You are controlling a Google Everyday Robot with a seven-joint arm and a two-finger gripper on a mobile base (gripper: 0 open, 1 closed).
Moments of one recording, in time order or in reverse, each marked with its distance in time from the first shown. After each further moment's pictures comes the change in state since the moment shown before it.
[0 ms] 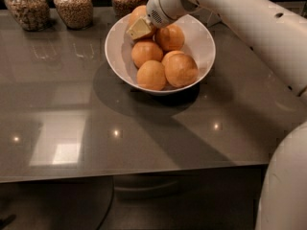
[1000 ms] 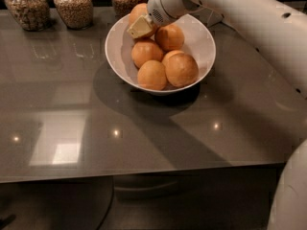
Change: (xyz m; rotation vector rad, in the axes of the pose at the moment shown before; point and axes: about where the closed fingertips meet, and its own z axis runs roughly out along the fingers) arm -0.008 -0.003 -0.017 0.036 -0.029 -0.044
